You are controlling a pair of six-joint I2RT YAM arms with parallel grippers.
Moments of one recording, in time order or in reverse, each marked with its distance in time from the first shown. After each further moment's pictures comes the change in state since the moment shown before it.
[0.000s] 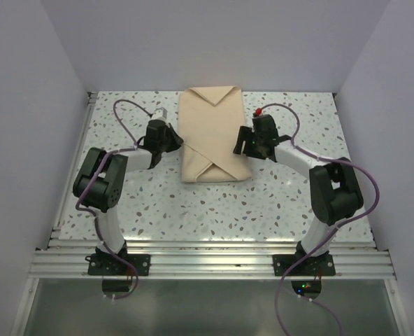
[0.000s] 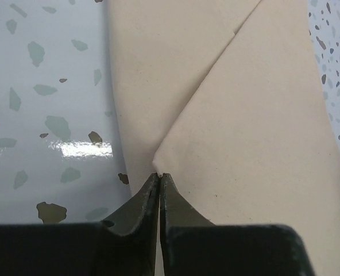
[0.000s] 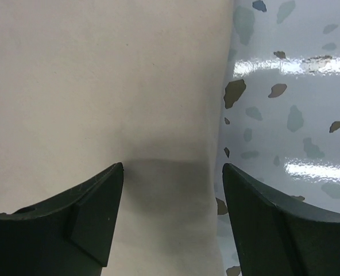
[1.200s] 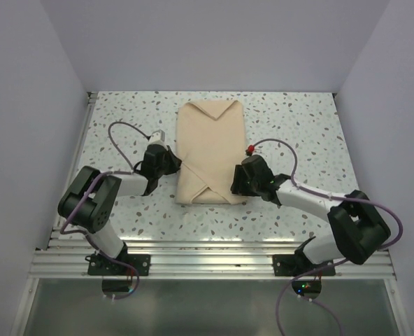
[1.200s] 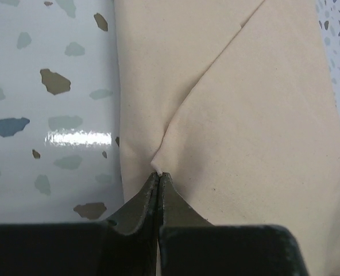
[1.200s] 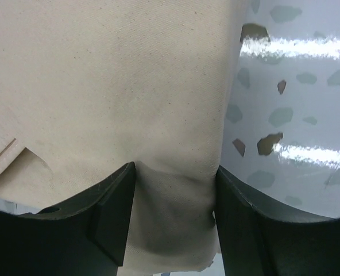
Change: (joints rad) left arm -0.077 -0.197 -0.348 0.140 -0.059 -0.050; right arm 0.259 -0.316 -0.444 0.069 0.128 0.129
